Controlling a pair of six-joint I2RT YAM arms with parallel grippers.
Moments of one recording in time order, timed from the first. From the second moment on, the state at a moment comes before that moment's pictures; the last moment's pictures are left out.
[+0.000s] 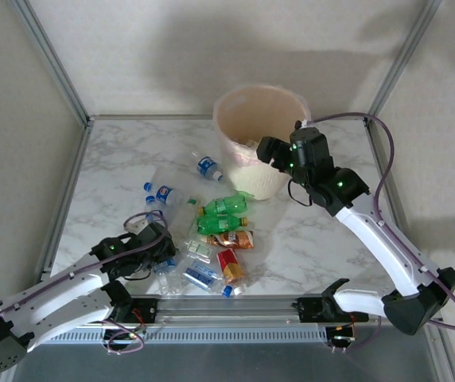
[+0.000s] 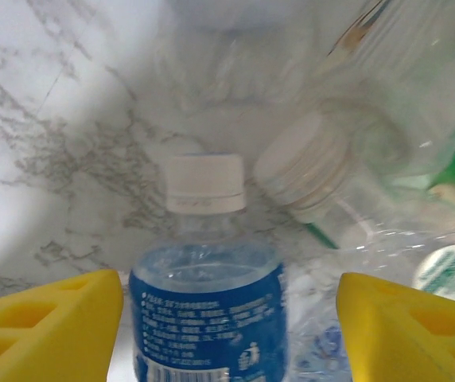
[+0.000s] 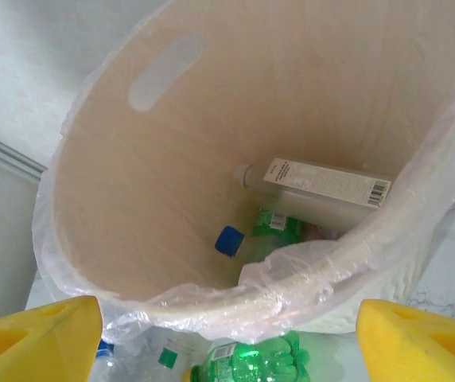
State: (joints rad) left arm -0.80 0.80 0.54 -0.92 -0.28 -1.19; right arm 0.64 1.21 1.34 -0.63 0.23 0.70
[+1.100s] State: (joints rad) left arm -0.84 0.93 0.54 -0.83 -0.32 -1.22; right arm 0.67 1.11 1.24 -0.62 0.23 0.76
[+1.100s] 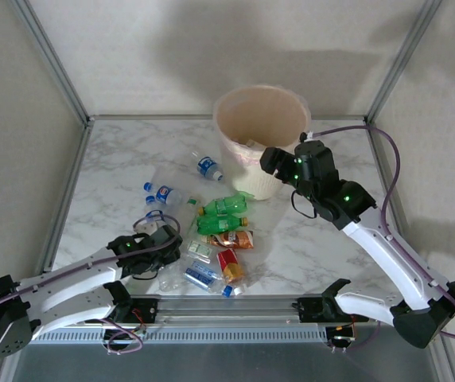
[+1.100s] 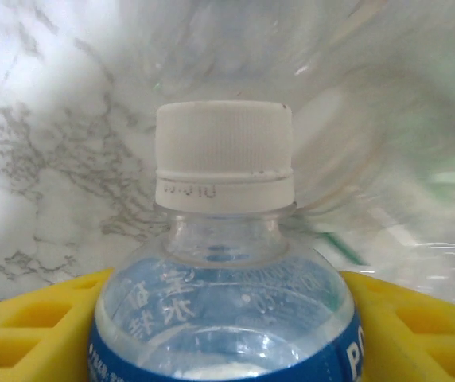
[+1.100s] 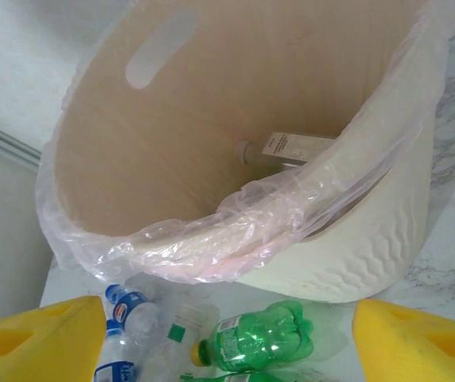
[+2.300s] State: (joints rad) left arm -0.57 1.42 1.63 -0.37 -0.10 -1.06; right arm 0.77 1.01 1.23 -0.51 0.05 0.72
